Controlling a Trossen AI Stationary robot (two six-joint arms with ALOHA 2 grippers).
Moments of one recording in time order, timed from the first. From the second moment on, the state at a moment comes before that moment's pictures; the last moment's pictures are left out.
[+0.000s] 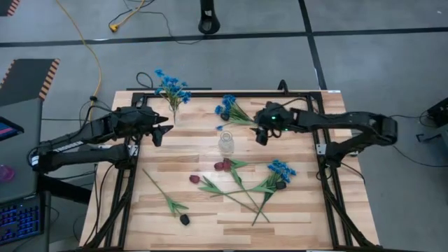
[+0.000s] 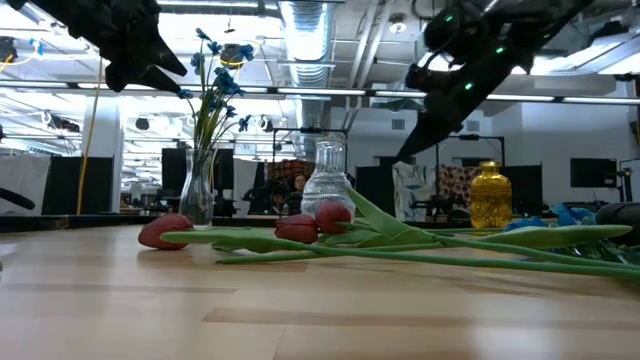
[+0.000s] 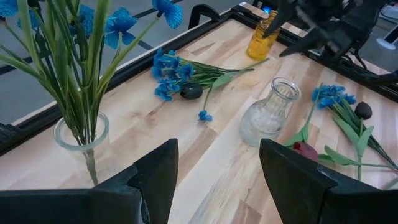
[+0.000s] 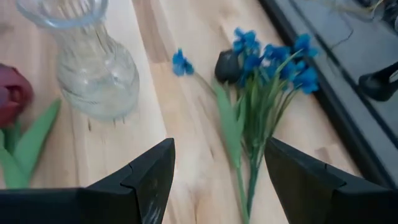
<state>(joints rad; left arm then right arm) 0.35 0.56 0.67 -0.58 -0.12 -0.32 -0.33 1.33 0.78 -0.16 0.12 -0.14</state>
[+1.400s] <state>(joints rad) 0.35 0.56 0.67 -0.59 -0.12 -0.32 -0.49 1.82 1.01 -0.33 -0.08 -0.19</state>
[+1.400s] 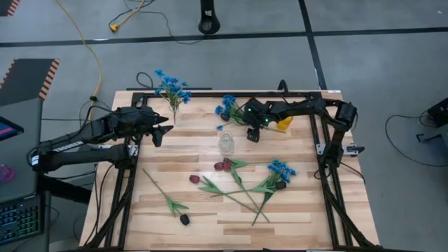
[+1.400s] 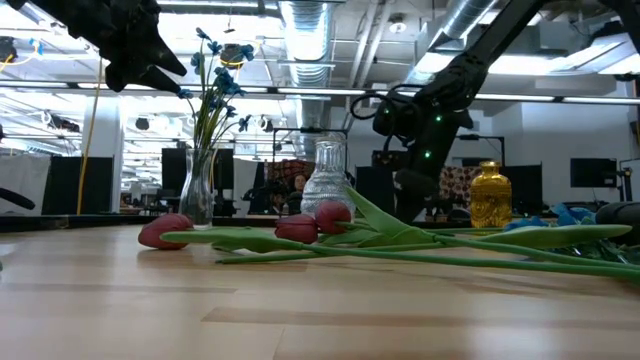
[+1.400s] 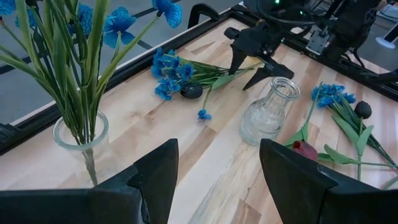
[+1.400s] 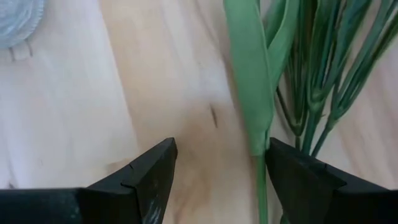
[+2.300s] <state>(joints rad) 0.35 0.56 0.67 -0.59 -0.12 -0.32 -0.50 1.82 1.01 -0.33 -0.18 -0.19</state>
